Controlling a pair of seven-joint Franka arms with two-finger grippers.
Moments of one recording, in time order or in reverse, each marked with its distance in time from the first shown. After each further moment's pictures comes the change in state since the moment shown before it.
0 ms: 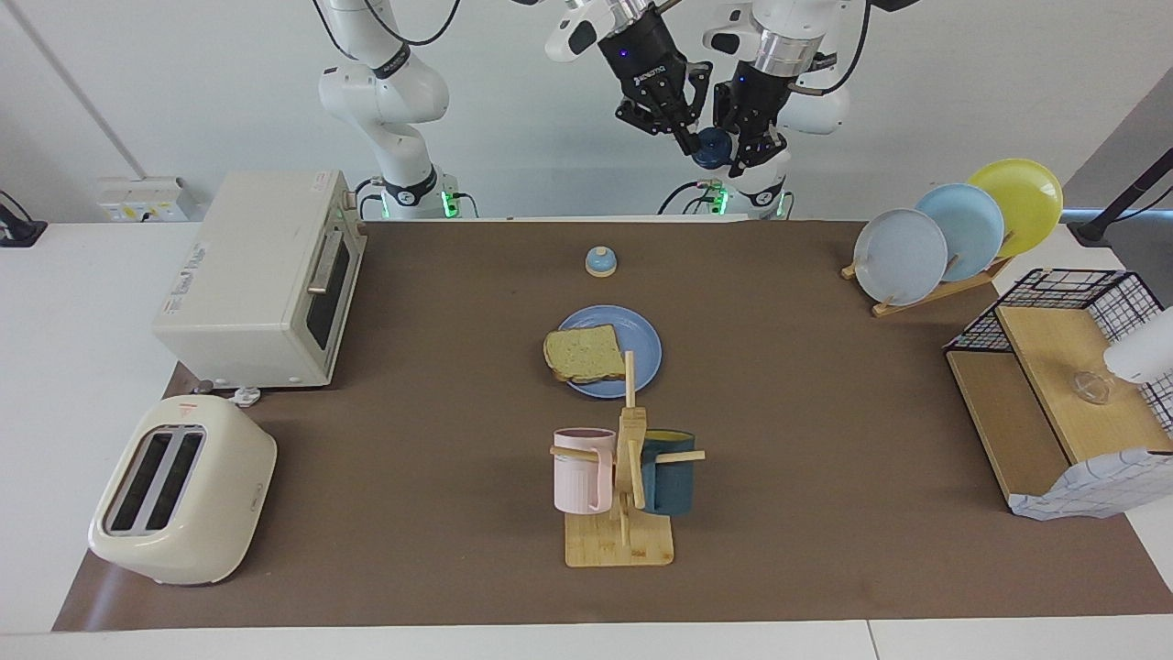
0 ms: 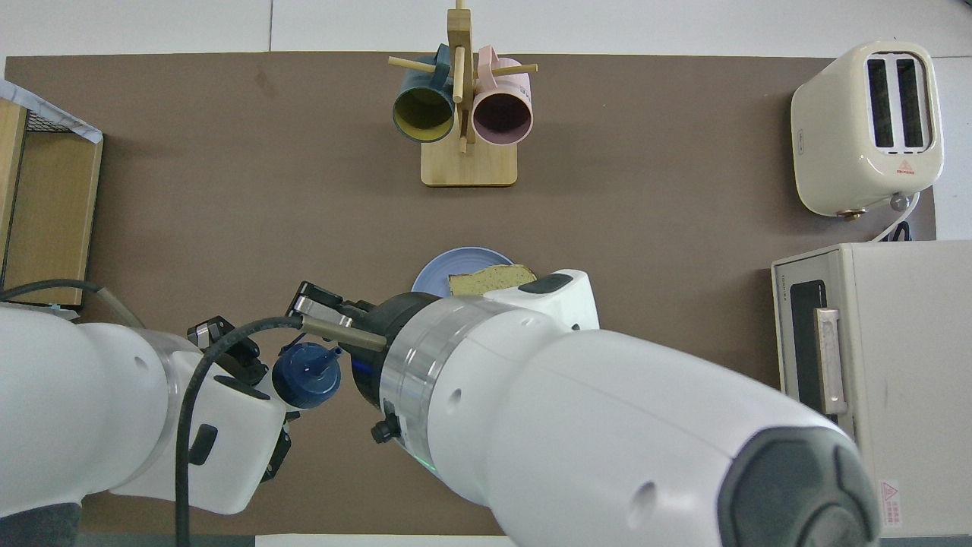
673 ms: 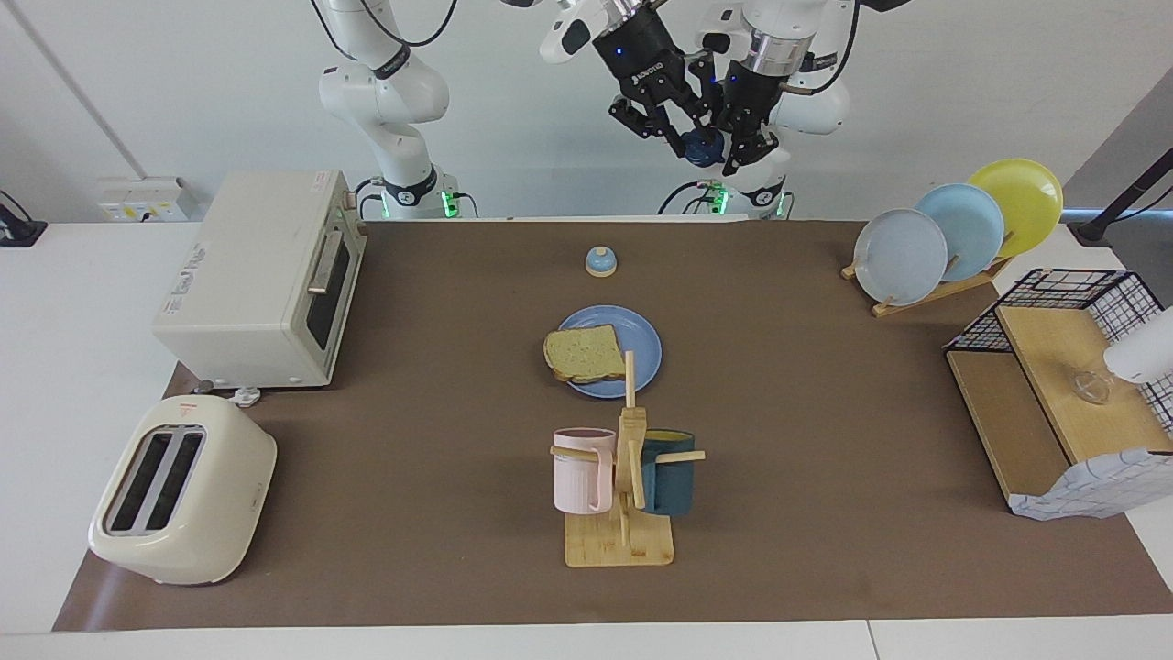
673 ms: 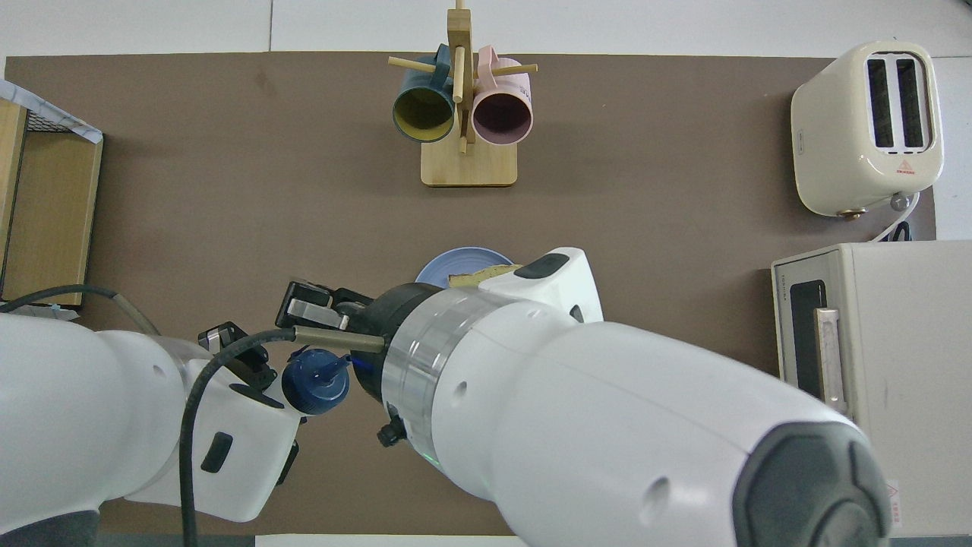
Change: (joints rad) left arm -0.001 0.000 -0.011 -0.004 0.000 -0.001 0.000; right arm 0.001 0.007 0.000 0.008 -0.013 0.004 -0.130
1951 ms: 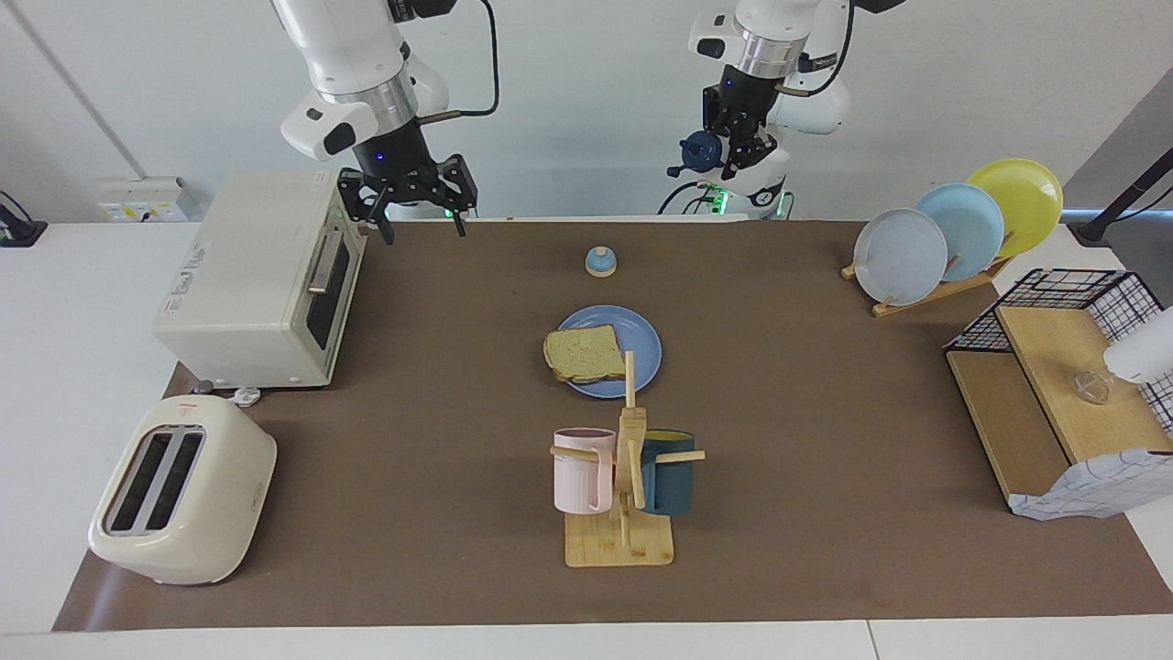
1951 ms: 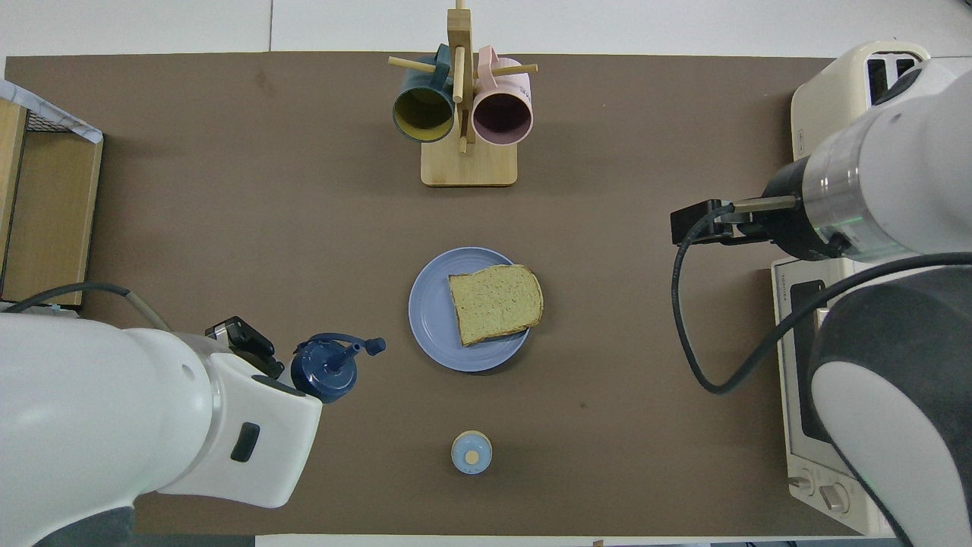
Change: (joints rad) left arm 0.000 0.018 -0.028 0.000 0.039 0.028 -0.073; right arm -0.016 -0.026 -0.478 0.025 -0.238 -0.605 -0.738
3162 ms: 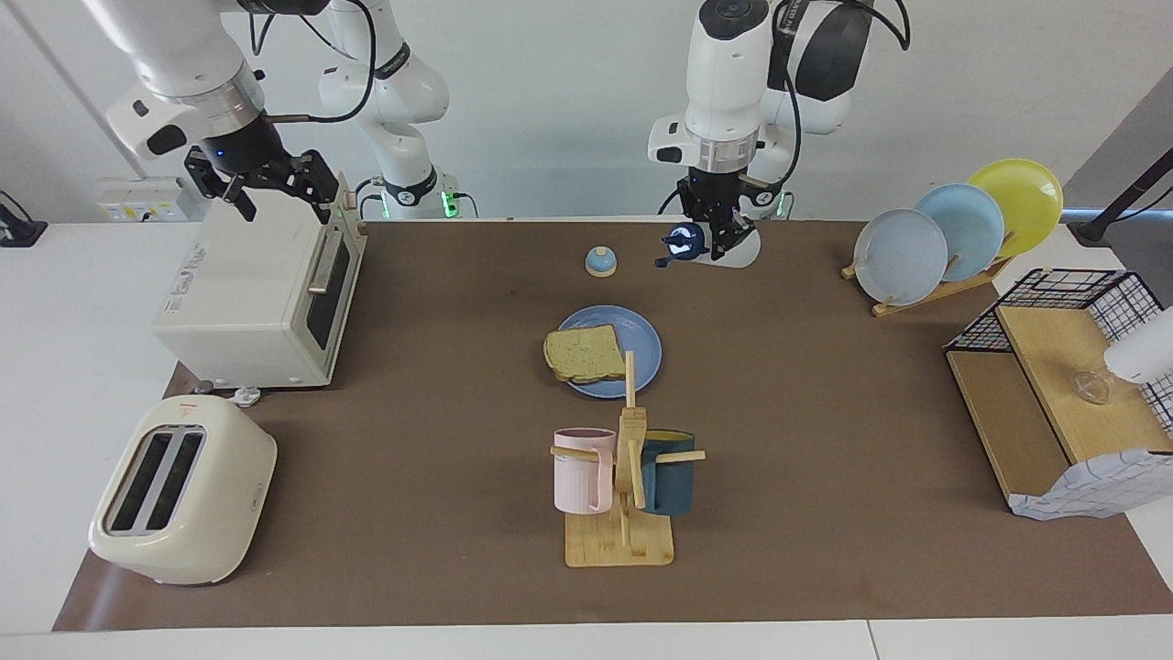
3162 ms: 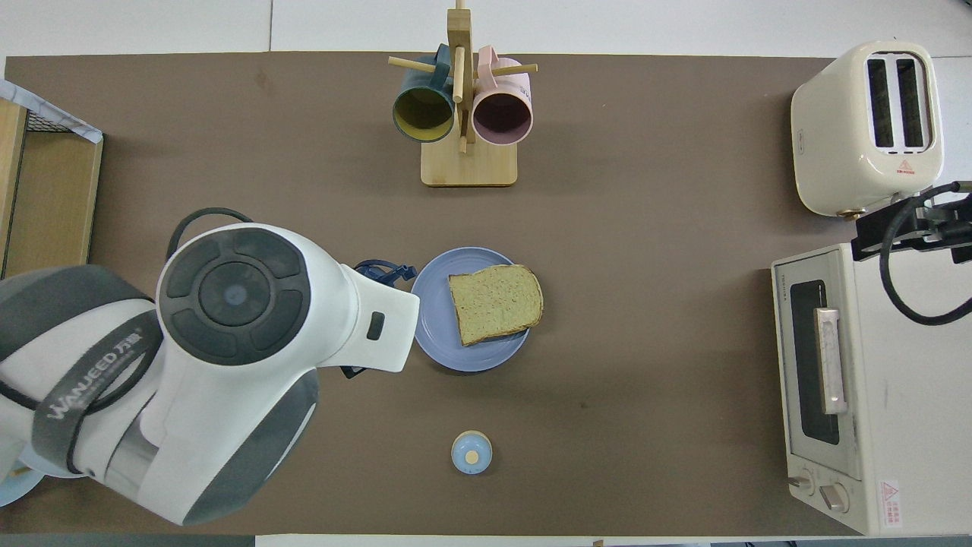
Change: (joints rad) left arm -0.026 0.230 -0.030 0.004 0.205 0.203 -0.157; right arm 0.017 0.025 -0.249 0.092 -0.070 -0.234 -0.172
